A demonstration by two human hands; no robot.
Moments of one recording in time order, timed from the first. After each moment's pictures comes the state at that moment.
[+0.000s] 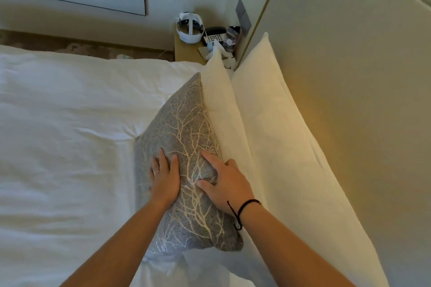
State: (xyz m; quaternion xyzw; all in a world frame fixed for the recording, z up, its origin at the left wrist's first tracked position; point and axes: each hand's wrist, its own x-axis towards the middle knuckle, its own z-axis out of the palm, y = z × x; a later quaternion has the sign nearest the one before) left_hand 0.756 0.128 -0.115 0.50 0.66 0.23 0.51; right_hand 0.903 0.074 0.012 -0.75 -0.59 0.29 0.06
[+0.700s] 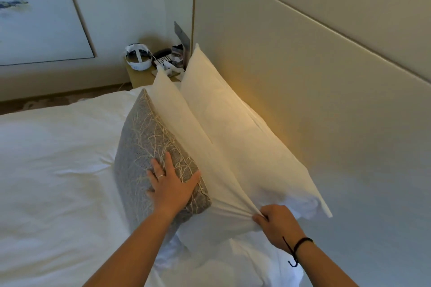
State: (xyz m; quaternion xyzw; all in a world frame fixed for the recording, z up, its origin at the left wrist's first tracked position) left_hand 0.792 0.039 -0.034 0.70 0.61 0.12 0.35; right_hand 0.991 -0.161 0.019 -0.86 -0.43 0.28 0.05
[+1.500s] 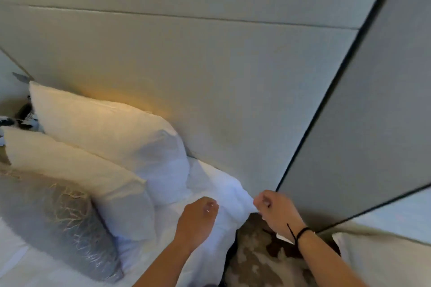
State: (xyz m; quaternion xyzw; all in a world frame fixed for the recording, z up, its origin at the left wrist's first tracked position) left_hand 0.856 -0.287 -0.028 0.90 0.22 -0.08 0.36; right_hand 0.945 -0.509 -0.006 -0.87 -0.06 0.27 0.40
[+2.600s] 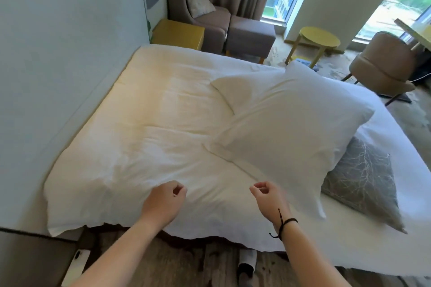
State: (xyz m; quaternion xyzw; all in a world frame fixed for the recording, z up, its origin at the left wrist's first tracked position) left_hand 0.595 -0.798 -0.026 0.70 -0.58 -0.37 0.18; right_hand 0.309 -0.806 -0.011 -0.43 0.78 -0.23 0.40
